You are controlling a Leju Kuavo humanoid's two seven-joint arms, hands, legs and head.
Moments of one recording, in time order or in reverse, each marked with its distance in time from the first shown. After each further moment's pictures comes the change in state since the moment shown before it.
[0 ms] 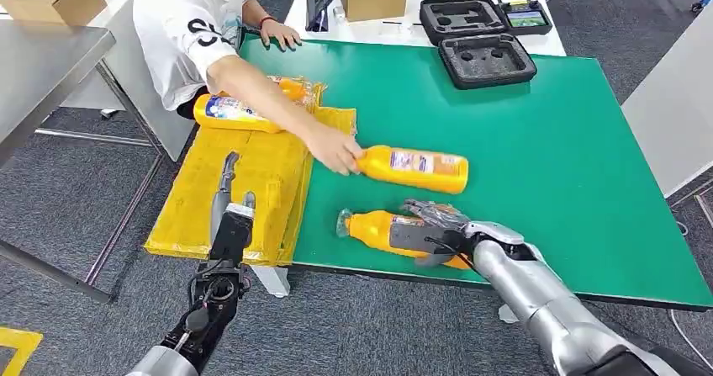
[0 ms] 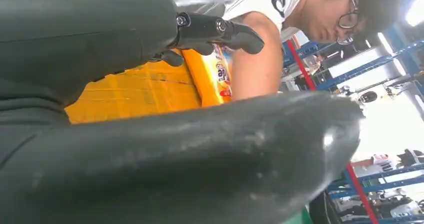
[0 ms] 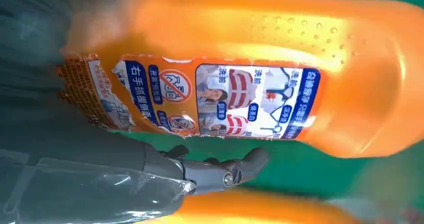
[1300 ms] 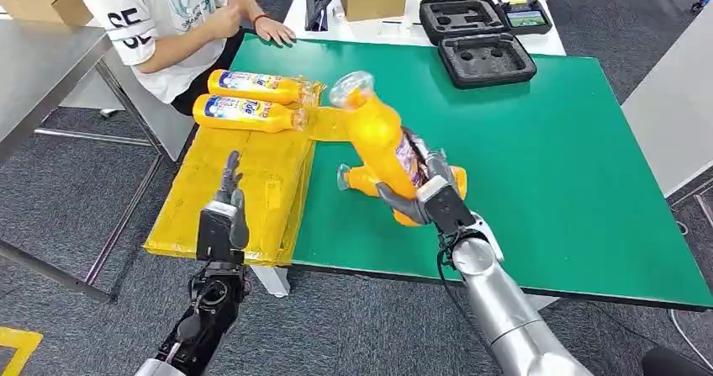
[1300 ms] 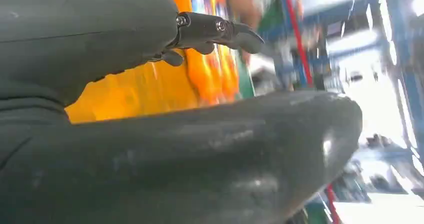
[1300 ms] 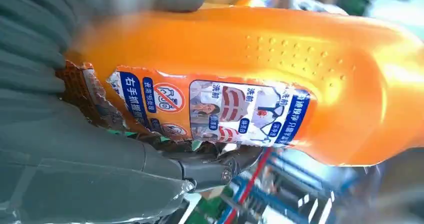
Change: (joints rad) left arm 0.076 -0.003 0.001 -0.201 0.159 -0.223 0.061; right arm 0.171 0.201 -0.317 -0.274 -0.436 -0.390 -0.413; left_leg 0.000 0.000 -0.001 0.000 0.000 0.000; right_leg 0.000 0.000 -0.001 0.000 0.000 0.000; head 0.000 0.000
